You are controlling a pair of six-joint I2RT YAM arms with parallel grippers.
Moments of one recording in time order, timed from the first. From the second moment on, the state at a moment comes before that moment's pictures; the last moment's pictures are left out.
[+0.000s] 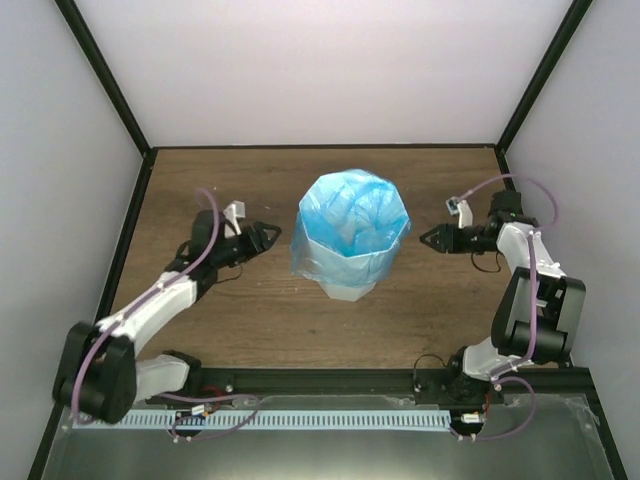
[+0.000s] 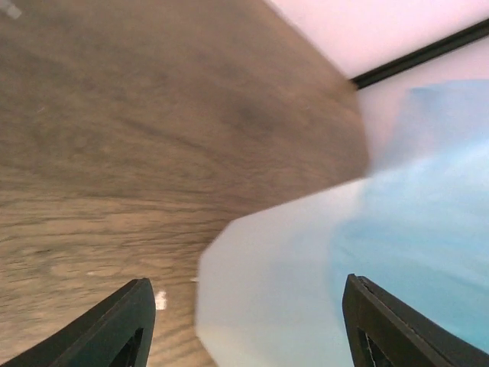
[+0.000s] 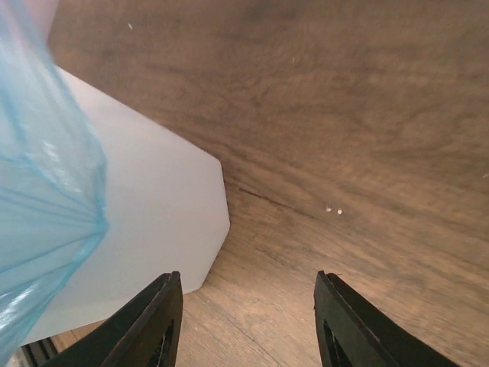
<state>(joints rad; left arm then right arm) -0.34 1.28 0.65 0.06 0.41 -0.81 -0.24 1.52 0.99 -0.74 -0.86 -0.33</state>
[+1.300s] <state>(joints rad) -0.86 1.11 0.88 -0.38 0.09 -0.13 -0.25 1.30 1.24 -0.86 -0.97 -0.34</state>
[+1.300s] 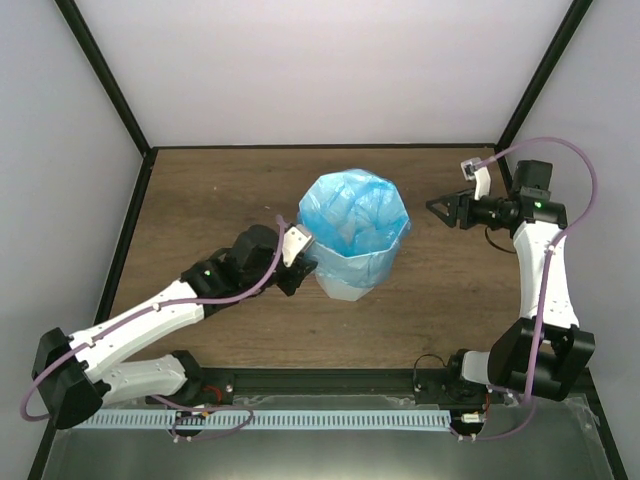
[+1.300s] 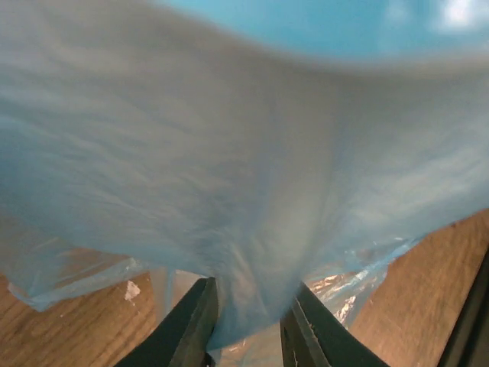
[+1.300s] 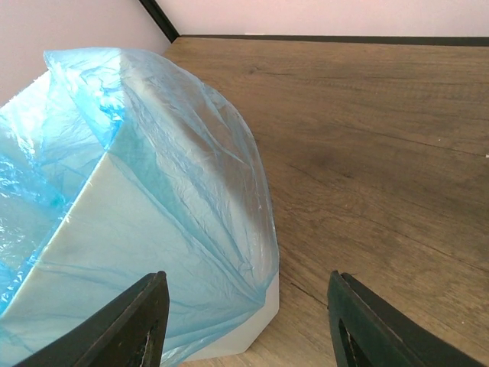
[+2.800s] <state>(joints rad) -0.88 1.67 2.04 -1.01 -0.02 -0.24 -0.10 1.74 1.40 -0.63 -0.90 -0.29</state>
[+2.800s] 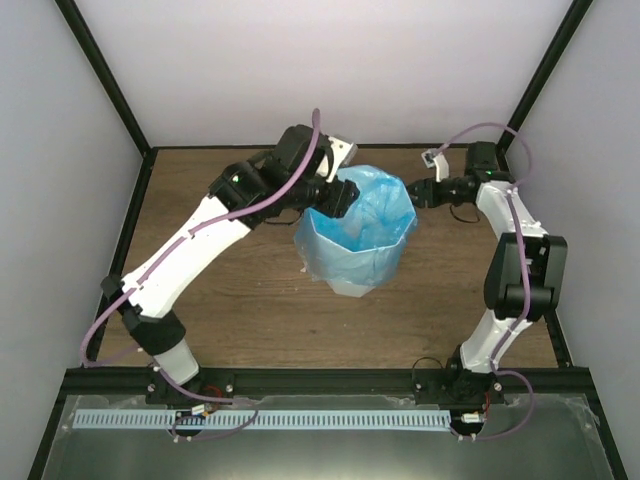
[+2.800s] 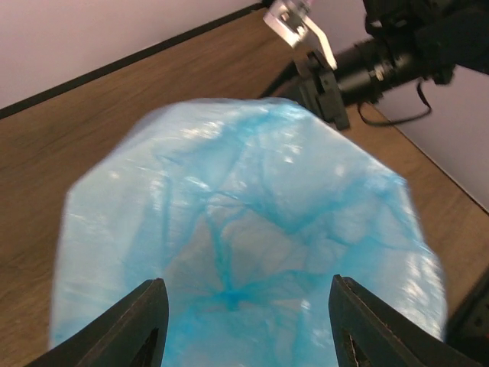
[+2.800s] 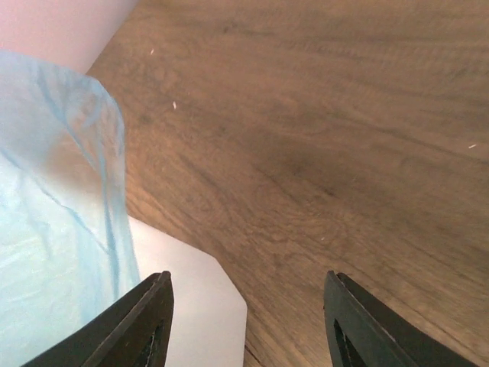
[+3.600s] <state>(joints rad) -0.81 1.74 1.95 -1.09 0.00 -0.20 0.18 1.57 1.15 -0.62 -0.81 -0.36</state>
